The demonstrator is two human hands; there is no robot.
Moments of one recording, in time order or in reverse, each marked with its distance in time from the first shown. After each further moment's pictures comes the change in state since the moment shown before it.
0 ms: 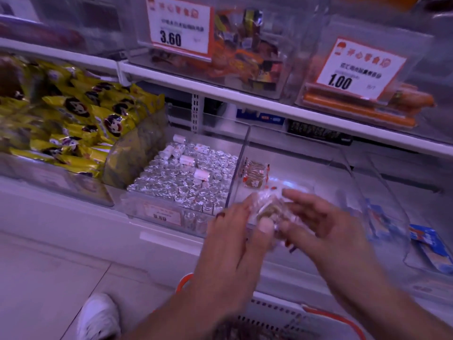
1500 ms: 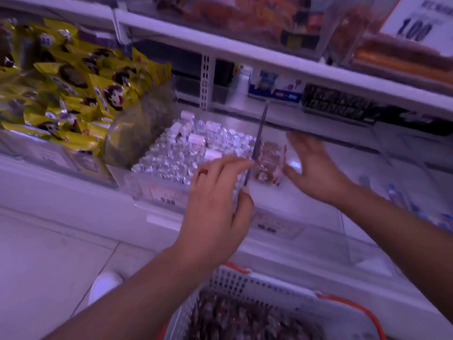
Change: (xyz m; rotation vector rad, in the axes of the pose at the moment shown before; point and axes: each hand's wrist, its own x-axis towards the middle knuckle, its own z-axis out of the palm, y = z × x) left_hand 0.035 -0.043 -0.024 0.266 0.155 0.191; right_hand 0.149 0.086 -0.013 -1.065 -0.154 -0.296
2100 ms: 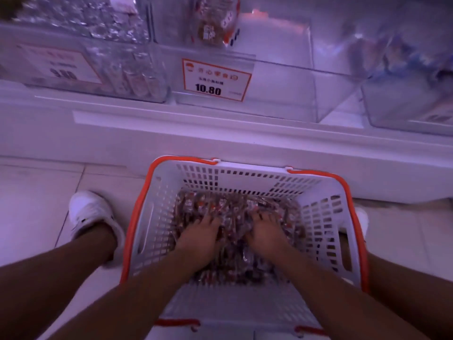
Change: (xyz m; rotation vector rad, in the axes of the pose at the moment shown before) left_hand -0.284 -0.102 0.152 0.471 -1.230 -0.260; right_hand -0.344 -0.007 0.260 -0.001 -0.767 0.497
